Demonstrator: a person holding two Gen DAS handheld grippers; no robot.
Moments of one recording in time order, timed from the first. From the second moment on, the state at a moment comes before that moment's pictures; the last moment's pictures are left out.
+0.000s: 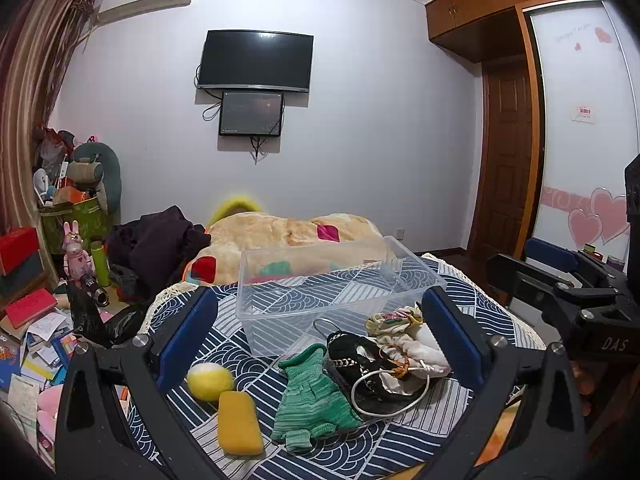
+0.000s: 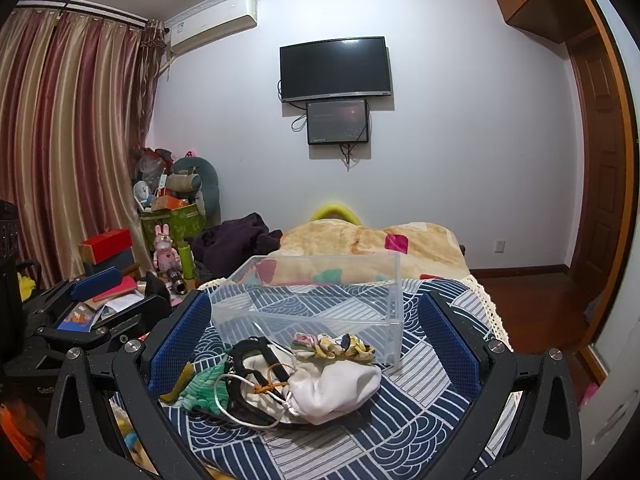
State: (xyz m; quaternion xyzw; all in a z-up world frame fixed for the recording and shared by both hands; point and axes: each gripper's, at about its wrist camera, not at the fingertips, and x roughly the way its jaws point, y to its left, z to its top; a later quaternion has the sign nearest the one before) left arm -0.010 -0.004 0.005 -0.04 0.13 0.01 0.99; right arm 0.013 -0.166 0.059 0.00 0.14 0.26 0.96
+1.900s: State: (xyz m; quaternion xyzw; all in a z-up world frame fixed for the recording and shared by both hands) left arm 0.054 0.107 -0.099 -0.10 0.30 0.08 0.95; right arm 0.102 -0.158 0.001 0.05 0.32 0.27 0.90
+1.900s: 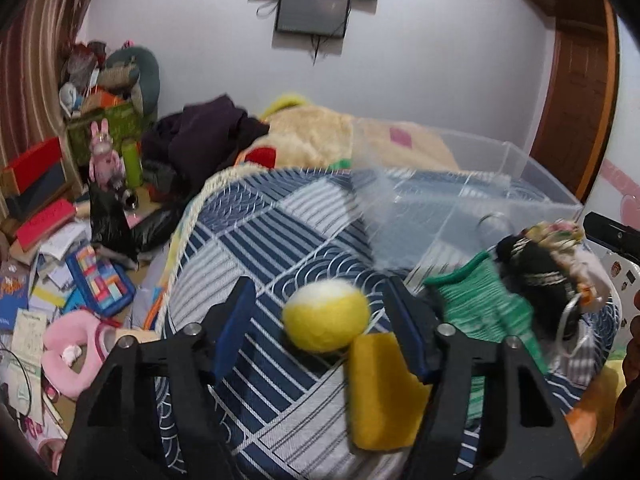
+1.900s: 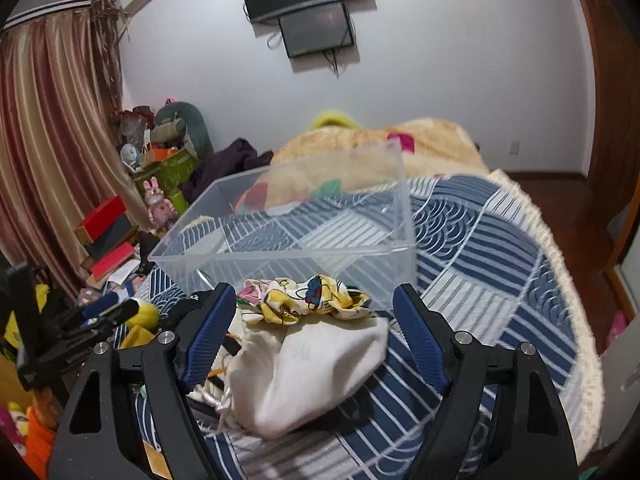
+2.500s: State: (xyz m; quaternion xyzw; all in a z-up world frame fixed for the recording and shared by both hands) left arm 0.050 0.098 -0.085 -0.12 0.28 0.04 0.95; right arm 0.103 -0.157 0.000 0.03 0.32 0.28 0.91
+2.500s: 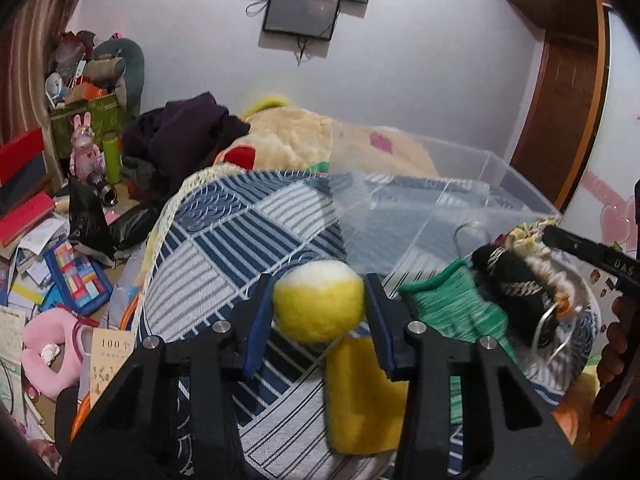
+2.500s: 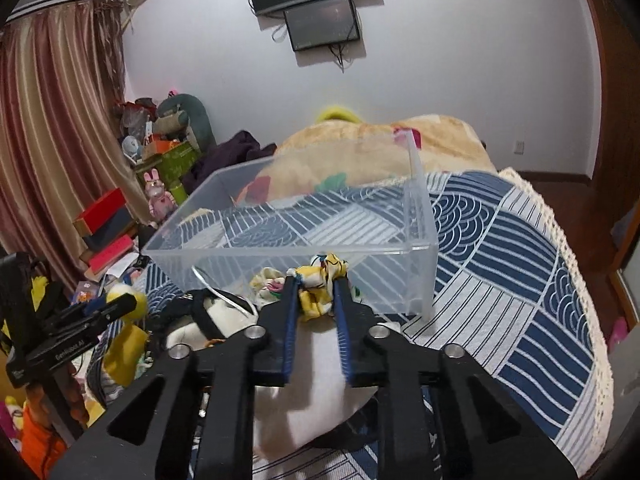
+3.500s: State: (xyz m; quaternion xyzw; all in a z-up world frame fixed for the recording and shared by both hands) left arm 0.142 0.062 -0.019 -0.07 0.28 -0.03 0.96; right arm 0.143 -0.144 0.041 0.01 0.27 0.27 0.92
